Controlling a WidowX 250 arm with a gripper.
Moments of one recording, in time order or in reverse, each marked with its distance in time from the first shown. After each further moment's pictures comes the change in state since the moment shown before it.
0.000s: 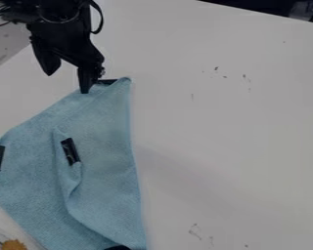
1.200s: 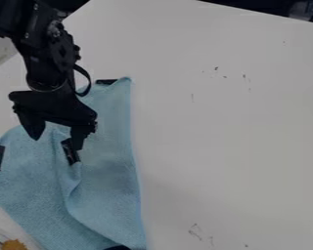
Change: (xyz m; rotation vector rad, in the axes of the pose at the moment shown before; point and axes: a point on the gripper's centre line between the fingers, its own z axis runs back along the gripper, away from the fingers) arm -0.068 -0.025 -0.034 -0.025 0.100 0.257
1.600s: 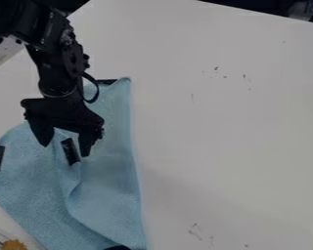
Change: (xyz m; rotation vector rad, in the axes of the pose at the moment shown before) arm 0.003 -0.010 -0.018 -0.022 0.064 -0.029
